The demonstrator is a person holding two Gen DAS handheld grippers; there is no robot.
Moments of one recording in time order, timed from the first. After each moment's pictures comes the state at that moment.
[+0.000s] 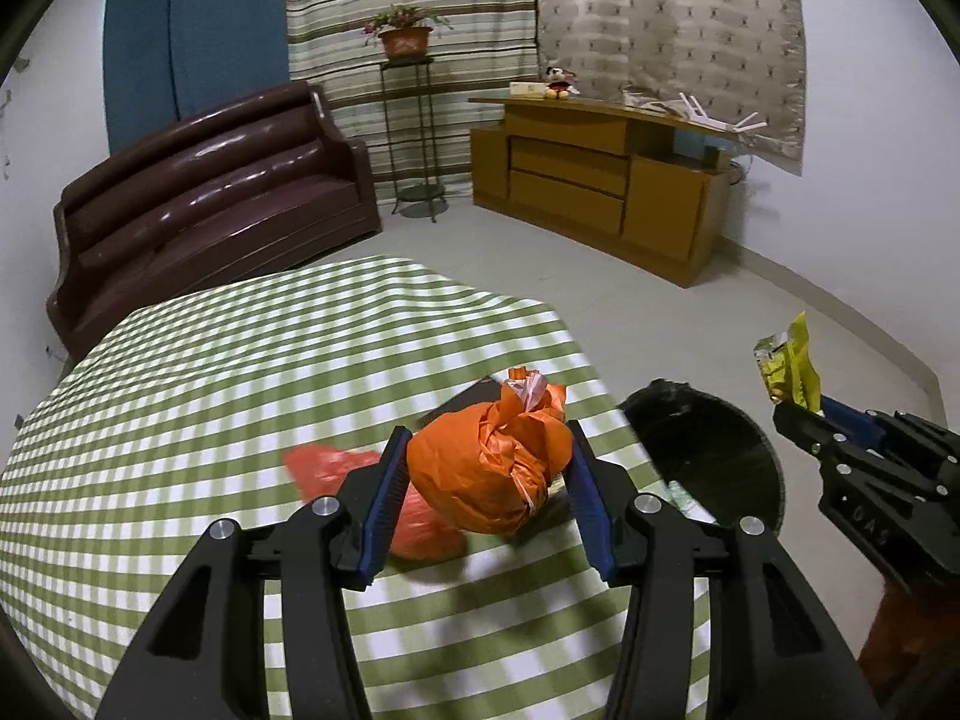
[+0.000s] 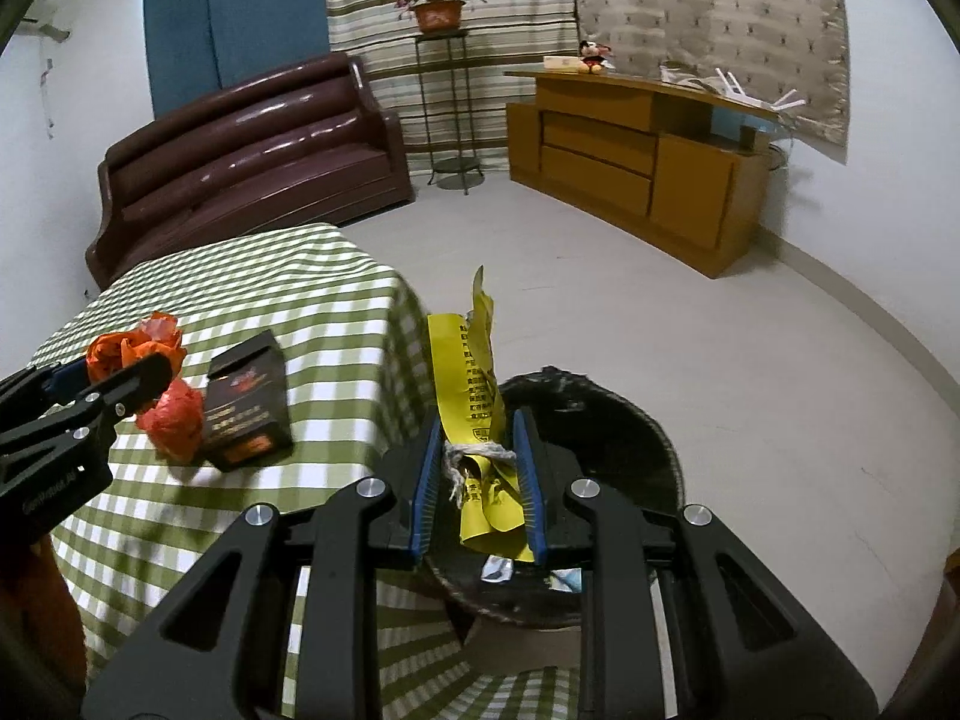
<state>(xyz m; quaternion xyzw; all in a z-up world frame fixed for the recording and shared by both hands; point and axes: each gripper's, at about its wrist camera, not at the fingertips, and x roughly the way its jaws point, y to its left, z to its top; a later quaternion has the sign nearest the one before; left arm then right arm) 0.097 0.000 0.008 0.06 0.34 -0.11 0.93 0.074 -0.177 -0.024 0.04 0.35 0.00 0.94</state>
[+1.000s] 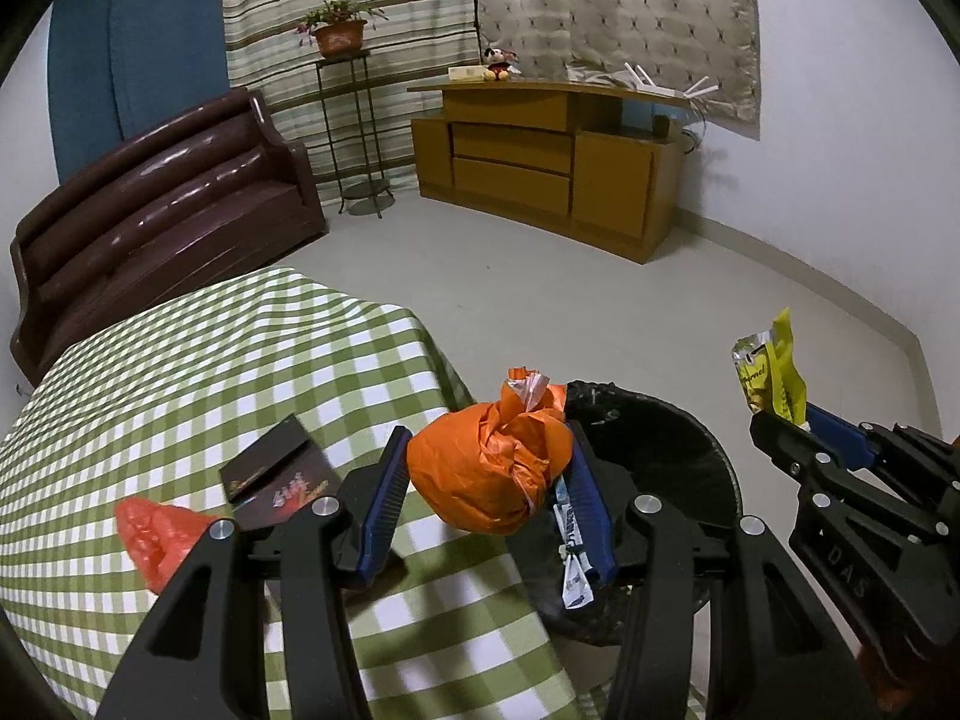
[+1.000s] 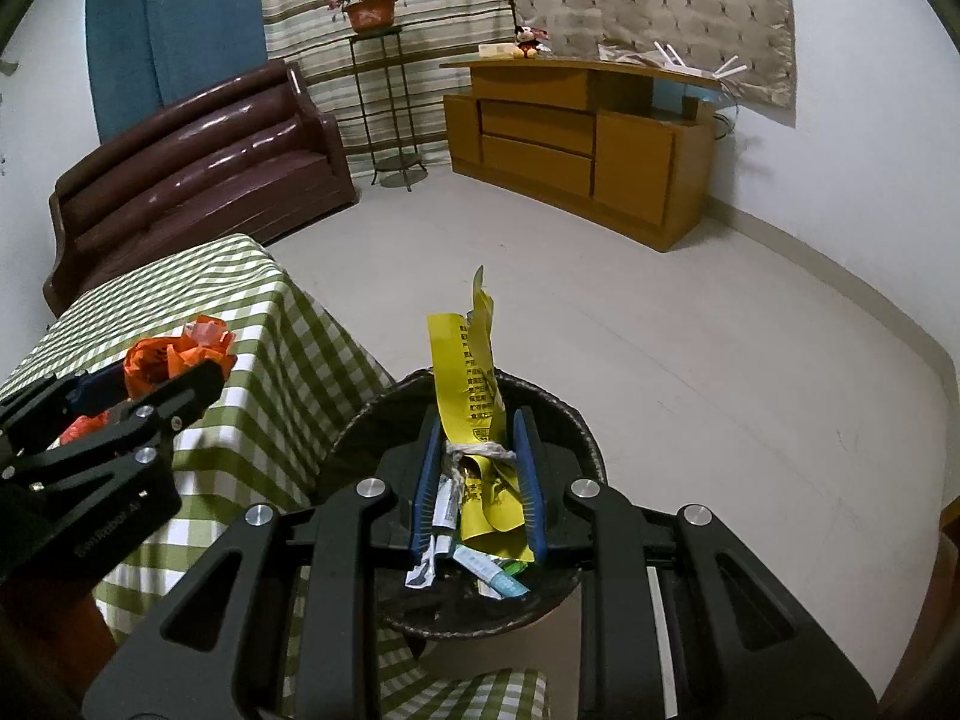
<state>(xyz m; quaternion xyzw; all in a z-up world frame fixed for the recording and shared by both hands) 0.126 -0.083 -0.022 0.09 0.36 -0.16 0.92 0.084 -0.229 -0.045 0.07 0.36 -0.06 0.93</state>
